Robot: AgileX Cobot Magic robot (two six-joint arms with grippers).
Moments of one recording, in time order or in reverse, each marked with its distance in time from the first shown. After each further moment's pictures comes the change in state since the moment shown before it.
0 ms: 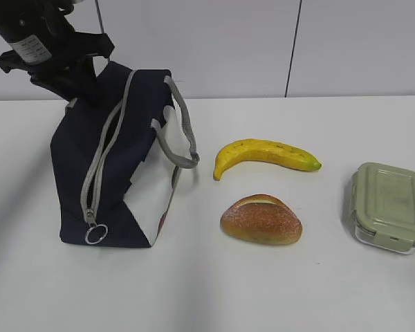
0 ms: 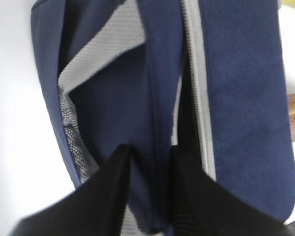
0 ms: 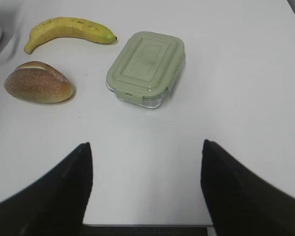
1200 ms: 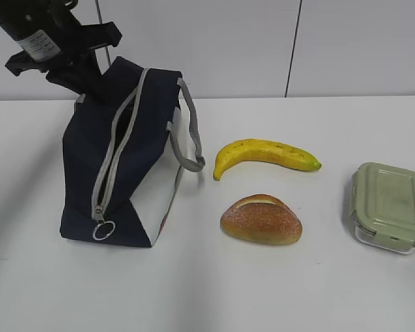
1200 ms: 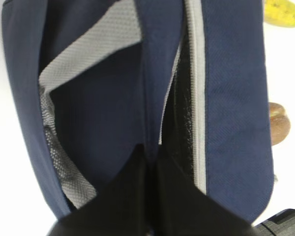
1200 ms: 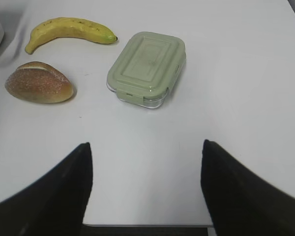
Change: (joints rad) left arm 0.000 0.000 -0.001 -0.087 -0.011 -0.030; right arm 0.000 0.000 0.000 0.000 0.000 0.000
